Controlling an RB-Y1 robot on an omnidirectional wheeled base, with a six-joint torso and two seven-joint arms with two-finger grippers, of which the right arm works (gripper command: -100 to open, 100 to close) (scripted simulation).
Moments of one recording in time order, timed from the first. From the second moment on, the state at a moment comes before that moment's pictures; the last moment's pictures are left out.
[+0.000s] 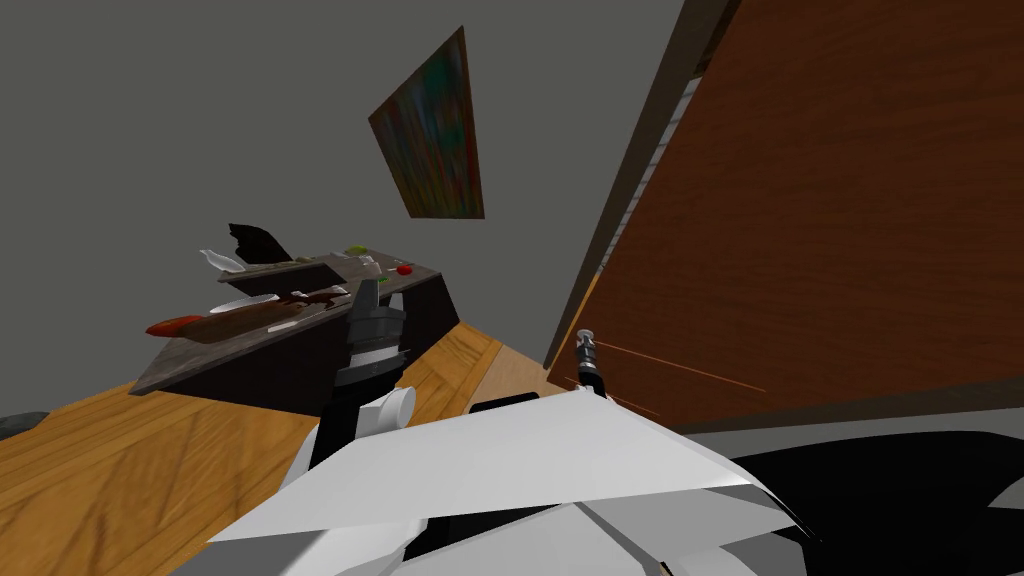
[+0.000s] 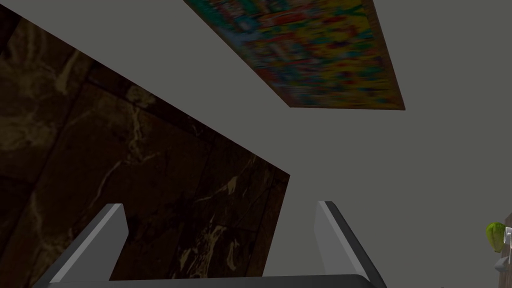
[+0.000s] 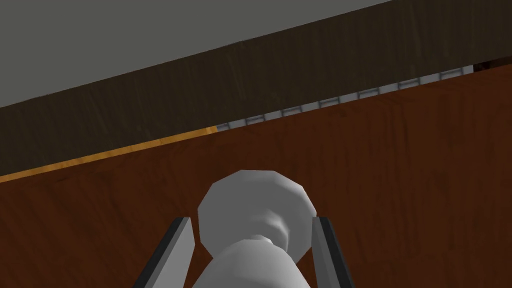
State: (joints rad) arm 0.07 -0.17 -0.29 -0.74 -0.24 -0.84 -0.24
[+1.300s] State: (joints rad) arm 0.00 -0.18 -0.27 -0.69 -0.27 -0.84 -0.55
